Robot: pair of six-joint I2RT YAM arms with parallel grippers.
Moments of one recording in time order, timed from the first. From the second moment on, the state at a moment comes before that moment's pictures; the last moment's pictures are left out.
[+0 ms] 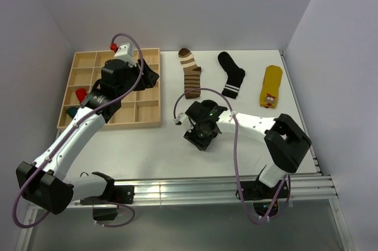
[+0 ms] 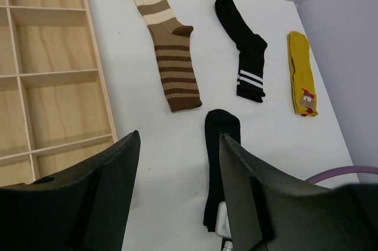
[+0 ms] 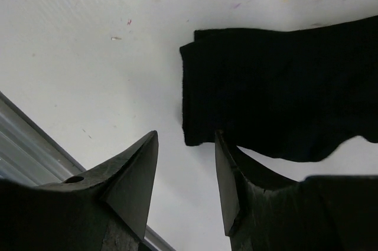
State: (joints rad) left arm -0.43 1.22 1.16 -0.27 0.00 -0.49; right arm 0.83 1.59 1.01 -0.67 -0.14 -0.18
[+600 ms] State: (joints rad) left arm -0.42 1.22 1.15 -0.20 0.06 -0.49; right arm 0.86 1.71 1.01 -0.64 -0.09 -0.14
